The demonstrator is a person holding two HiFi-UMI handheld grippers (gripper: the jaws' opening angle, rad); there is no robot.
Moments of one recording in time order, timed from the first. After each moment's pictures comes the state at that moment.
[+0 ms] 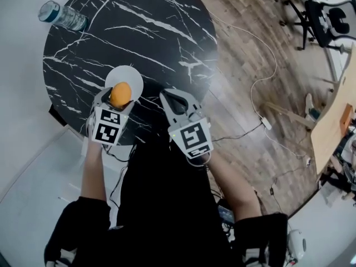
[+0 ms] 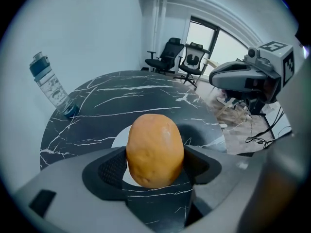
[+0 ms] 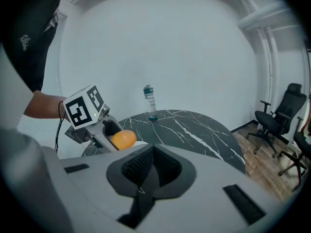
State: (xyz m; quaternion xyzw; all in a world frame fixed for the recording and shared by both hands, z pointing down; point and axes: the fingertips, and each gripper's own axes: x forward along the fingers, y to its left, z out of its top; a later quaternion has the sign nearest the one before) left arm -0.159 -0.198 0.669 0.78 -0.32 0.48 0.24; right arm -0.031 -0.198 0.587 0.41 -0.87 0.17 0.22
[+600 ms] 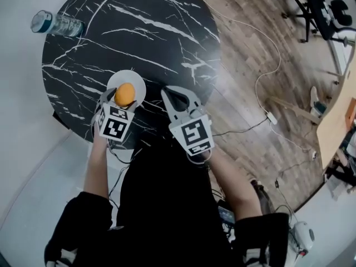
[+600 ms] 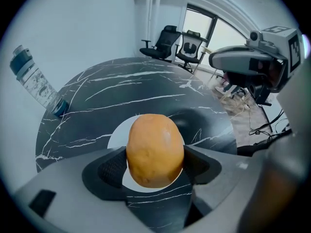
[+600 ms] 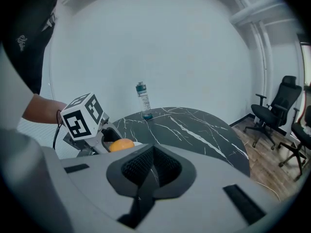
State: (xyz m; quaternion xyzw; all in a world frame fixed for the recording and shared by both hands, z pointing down) left arm -0.159 -0.211 0.712 0.77 -0.28 0.53 0.23; right arm -0.030 -0.222 0.608 0.43 -0.85 0.20 0.21
